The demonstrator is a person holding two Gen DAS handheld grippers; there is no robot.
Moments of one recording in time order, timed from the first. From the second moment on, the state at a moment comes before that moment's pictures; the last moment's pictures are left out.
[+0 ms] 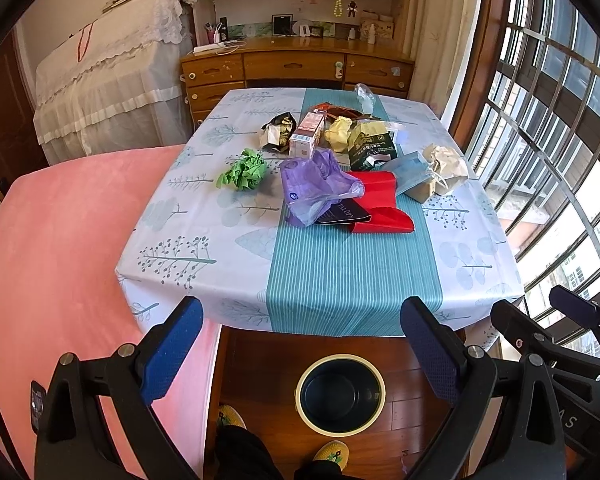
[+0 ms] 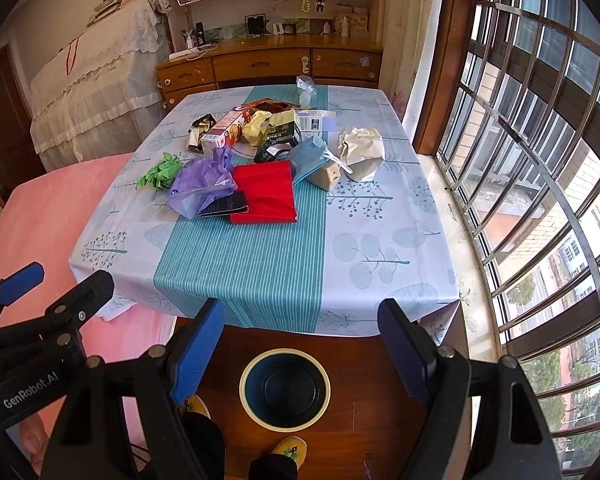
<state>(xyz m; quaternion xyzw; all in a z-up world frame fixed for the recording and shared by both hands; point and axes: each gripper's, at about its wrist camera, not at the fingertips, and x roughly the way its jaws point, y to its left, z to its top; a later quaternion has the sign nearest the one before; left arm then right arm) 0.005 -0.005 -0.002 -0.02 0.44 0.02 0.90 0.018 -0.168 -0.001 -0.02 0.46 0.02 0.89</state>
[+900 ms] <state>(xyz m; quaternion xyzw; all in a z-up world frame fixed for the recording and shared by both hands) 0.020 0.011 0.012 -0.02 0.43 0.05 0.90 0.051 -0.152 -0.001 -0.01 0.46 0.05 0.88</state>
